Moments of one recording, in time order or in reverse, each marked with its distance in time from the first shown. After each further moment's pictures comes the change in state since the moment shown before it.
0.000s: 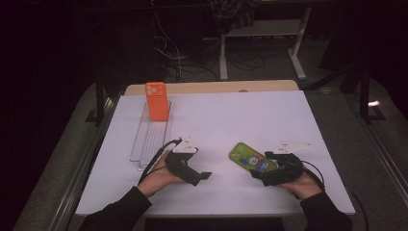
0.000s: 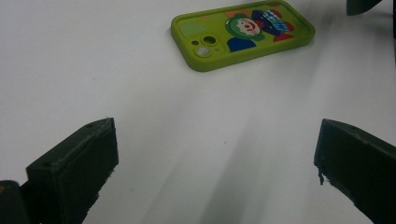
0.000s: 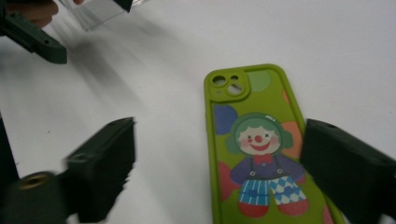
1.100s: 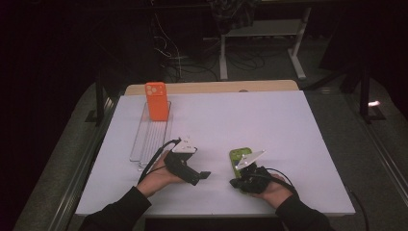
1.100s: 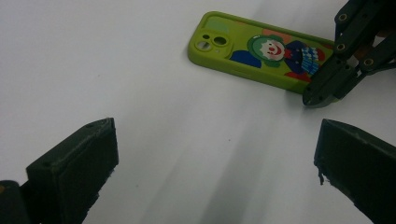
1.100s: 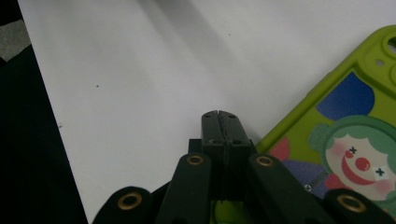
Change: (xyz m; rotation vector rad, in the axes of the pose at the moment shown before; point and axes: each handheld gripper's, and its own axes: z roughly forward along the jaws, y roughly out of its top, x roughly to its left) left arm 0.002 -0.001 -0.001 0.002 0.010 -0.004; right arm 0.060 0.008 0.060 0.305 0.117 -0.116
